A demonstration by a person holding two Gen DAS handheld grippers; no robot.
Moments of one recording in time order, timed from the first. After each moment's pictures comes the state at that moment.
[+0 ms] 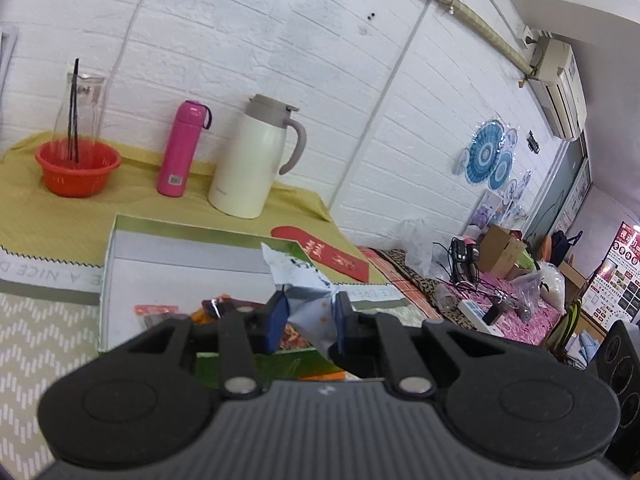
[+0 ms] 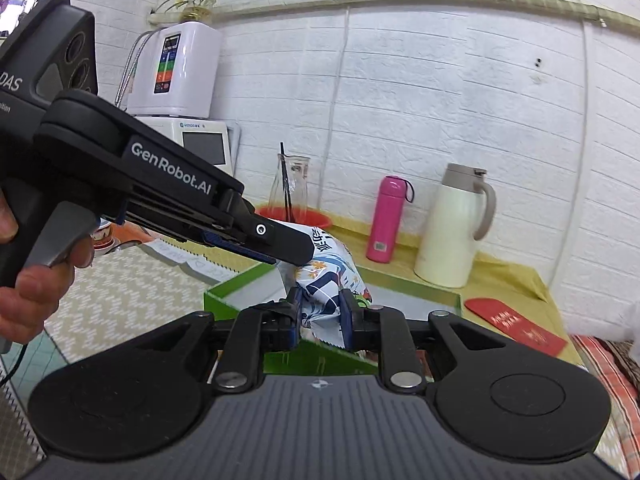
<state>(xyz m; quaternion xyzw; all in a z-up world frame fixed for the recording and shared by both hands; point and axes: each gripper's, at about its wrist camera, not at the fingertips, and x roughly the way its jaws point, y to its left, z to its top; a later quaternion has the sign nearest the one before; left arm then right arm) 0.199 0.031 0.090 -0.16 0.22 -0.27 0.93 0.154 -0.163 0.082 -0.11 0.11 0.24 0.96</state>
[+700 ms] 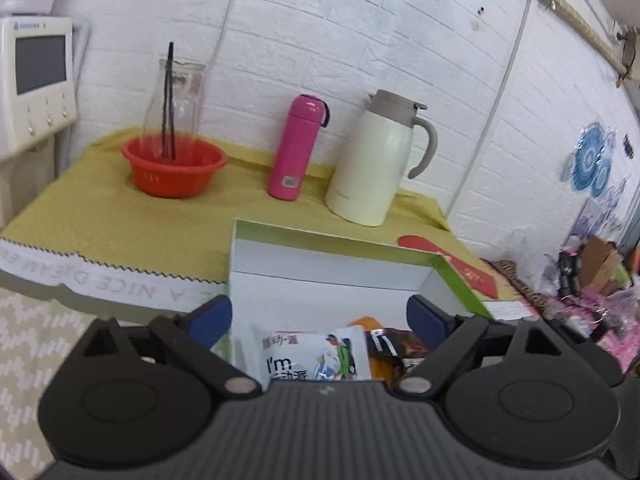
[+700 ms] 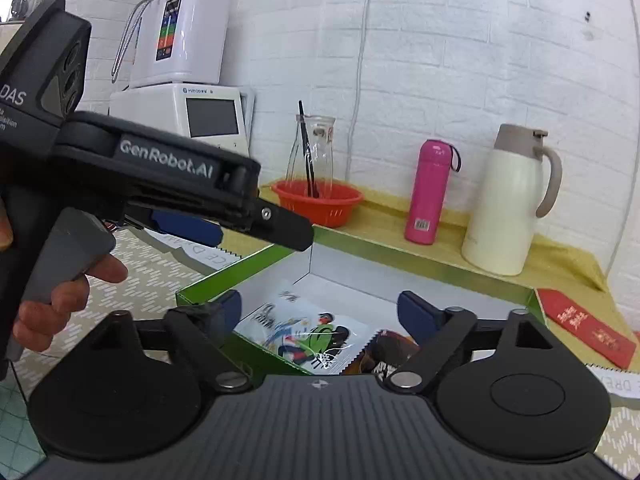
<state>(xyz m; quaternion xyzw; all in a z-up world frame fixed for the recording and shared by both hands) 0.267 0.071 0.048 -0.12 0.23 -0.12 0.96 0.224 -0.124 0.049 -0.12 0.14 0.27 0.95</state>
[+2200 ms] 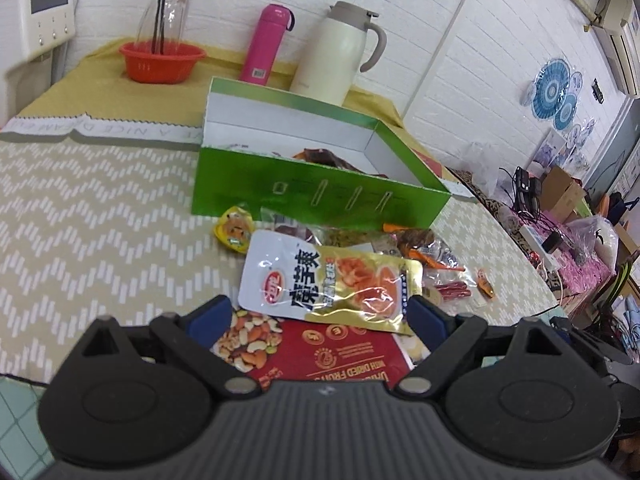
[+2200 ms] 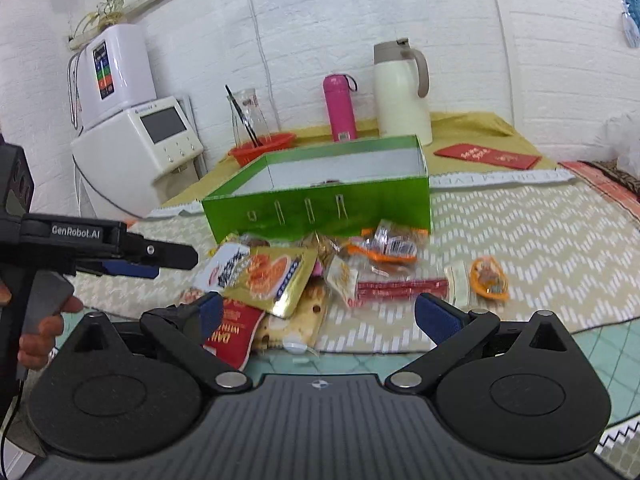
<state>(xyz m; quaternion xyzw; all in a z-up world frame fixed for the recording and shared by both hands) 0.134 0.055 0.001 -0.13 0.34 -0.19 0.91 0.070 -0.217 0.015 0.05 0.26 0.17 0.95</state>
